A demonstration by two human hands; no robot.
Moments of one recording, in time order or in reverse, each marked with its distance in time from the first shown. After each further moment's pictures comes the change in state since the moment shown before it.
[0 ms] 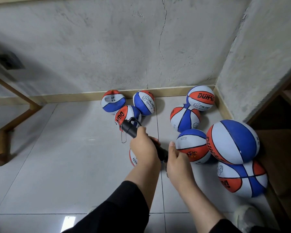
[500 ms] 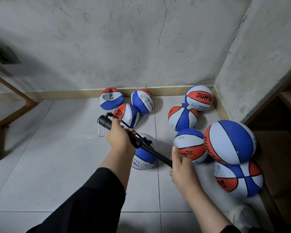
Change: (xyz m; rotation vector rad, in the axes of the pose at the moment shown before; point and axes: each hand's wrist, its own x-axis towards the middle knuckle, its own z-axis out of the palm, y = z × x) left_hand 0.052 0.040 -0.023 -0.105 0.073 -0.009; right_hand 0.004 0.031 -0.014 0.001 0.016 -0.017
